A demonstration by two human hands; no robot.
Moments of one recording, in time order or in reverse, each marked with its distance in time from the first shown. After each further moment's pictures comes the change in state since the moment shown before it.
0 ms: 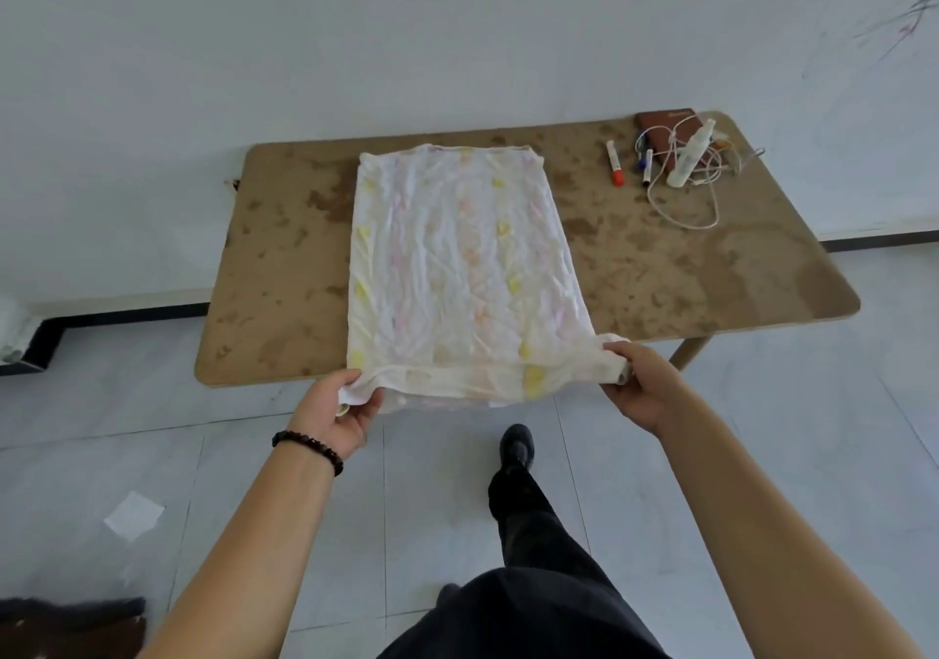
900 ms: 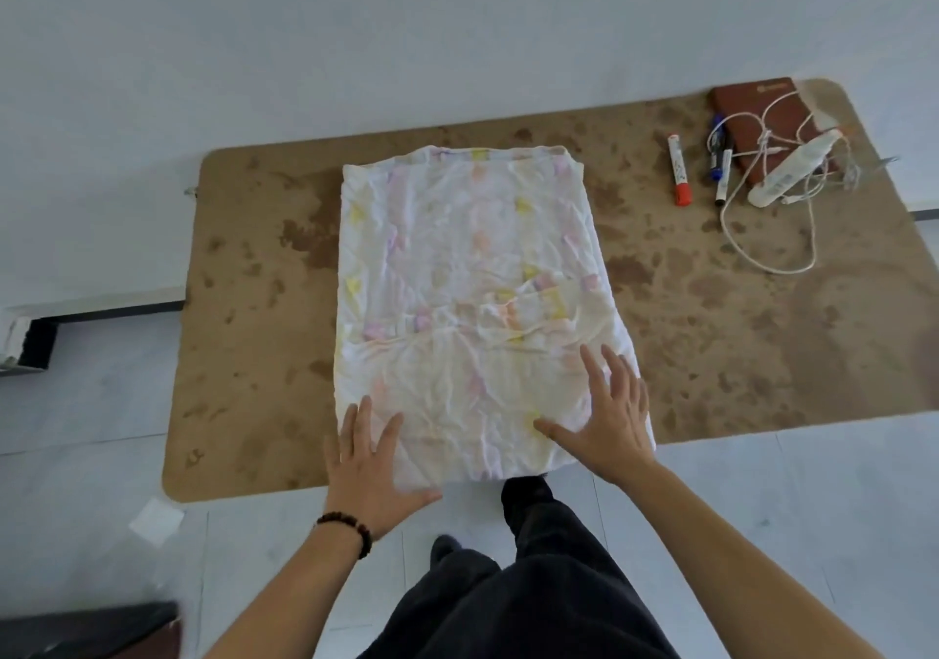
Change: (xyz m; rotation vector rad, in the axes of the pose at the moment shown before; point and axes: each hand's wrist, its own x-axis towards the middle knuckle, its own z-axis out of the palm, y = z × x) left_hand 0.159 0.010 0.039 2.161 0.027 0.597; right_hand 0.164 -0.005 0.070 -1.577 0.100 -0.524
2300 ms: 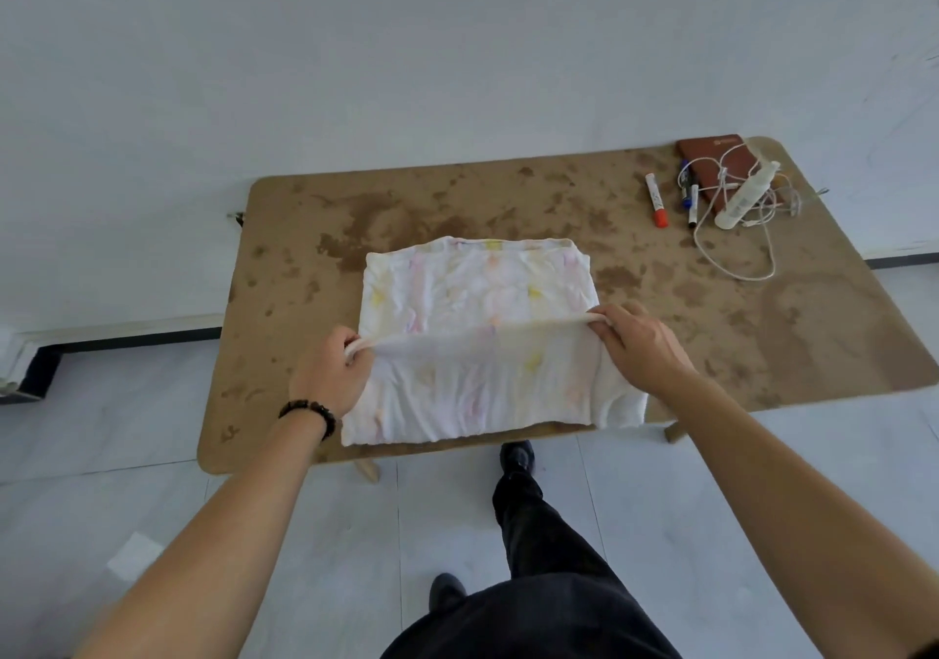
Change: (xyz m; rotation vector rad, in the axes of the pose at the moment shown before) left_hand -0.002 -0.044 -0.116 -0.564 0.368 -0.025; right_hand 0.001 -0.025 -0.081 -0.110 0.179 -0.253
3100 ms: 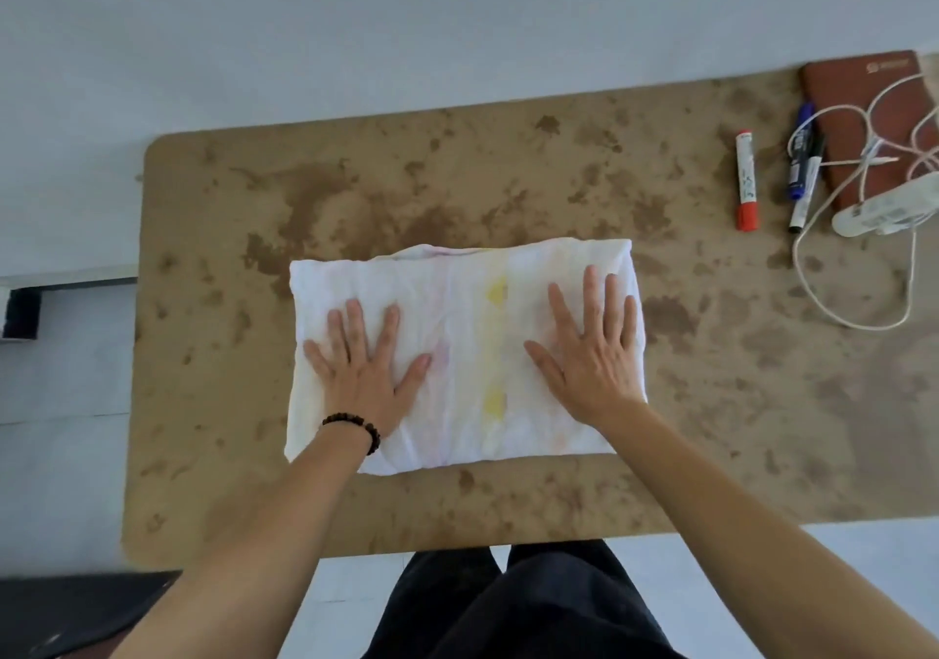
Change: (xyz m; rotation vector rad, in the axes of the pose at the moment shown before) left_hand 0.153 0.029 0.133 0.604 -0.255 -0.060; right_hand 0.156 0.023 0.100 -0.240 -0.186 -0.005
